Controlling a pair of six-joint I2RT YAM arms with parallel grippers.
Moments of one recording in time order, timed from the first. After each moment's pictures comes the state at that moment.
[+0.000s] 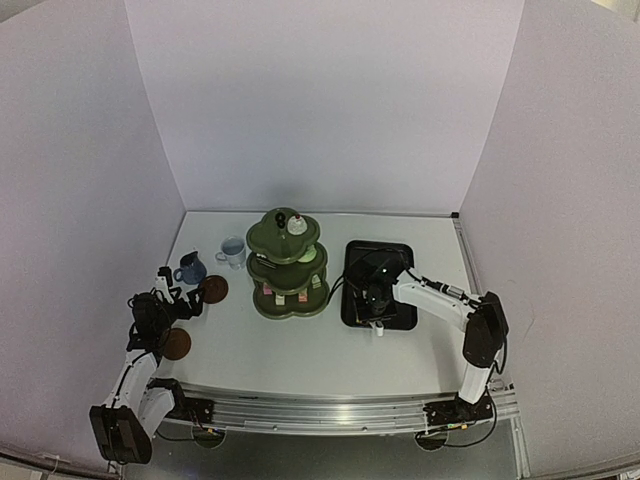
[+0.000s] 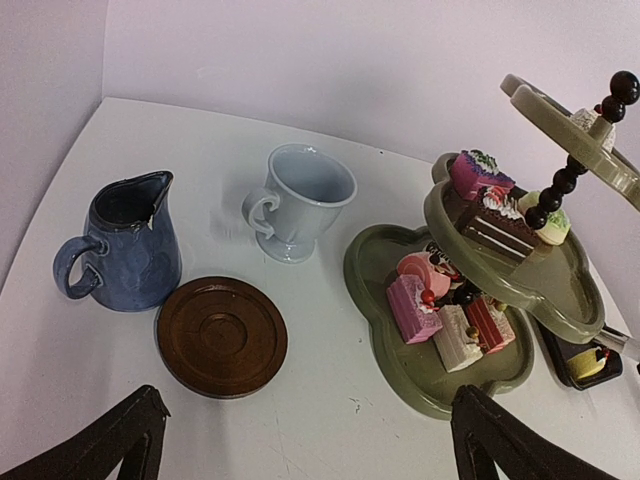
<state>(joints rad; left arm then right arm) 0.09 0.81 0.35 0.11 0.42 -0.22 0.82 1.86 1.56 -1.15 0.12 0.64</state>
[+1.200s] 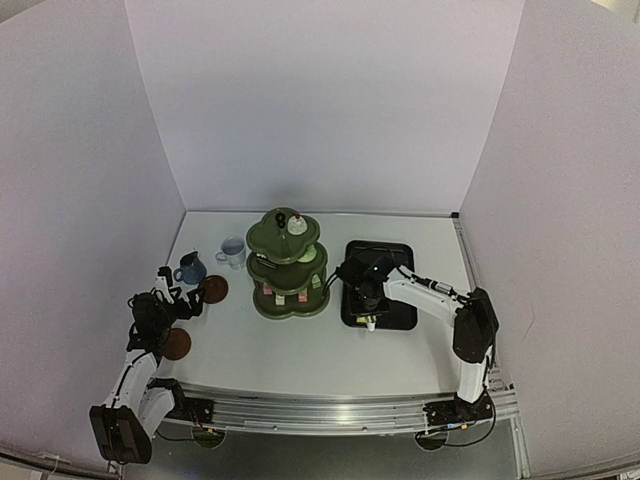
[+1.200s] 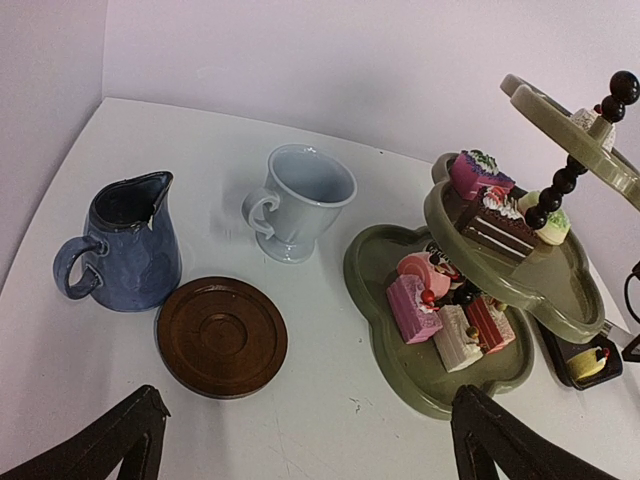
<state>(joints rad) 0.09 0.81 0.35 0.12 0.42 -0.22 0.81 1.95 1.63 -1.10 0.19 0.74</state>
